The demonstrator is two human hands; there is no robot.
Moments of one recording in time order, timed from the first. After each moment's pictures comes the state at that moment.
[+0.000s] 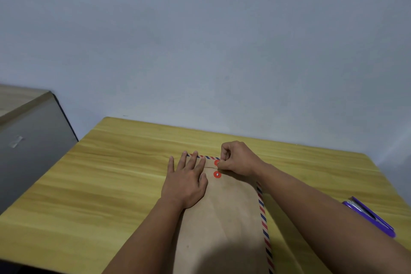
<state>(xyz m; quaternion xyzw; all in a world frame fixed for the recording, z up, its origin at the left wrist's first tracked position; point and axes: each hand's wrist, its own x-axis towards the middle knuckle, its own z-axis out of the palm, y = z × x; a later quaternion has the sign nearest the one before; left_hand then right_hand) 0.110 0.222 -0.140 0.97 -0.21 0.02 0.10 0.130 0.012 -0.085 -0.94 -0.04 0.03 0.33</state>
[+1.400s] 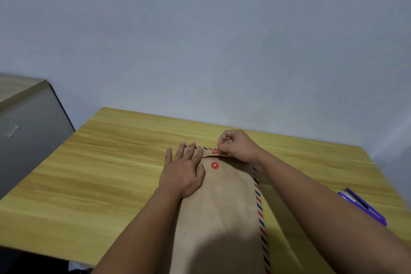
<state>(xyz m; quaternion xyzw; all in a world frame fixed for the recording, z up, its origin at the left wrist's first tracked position) 0.111 0.224 -0.140 0.97 -0.20 0.02 0.10 0.122 0.016 -0.067 -0.87 0.01 0.06 0.49</state>
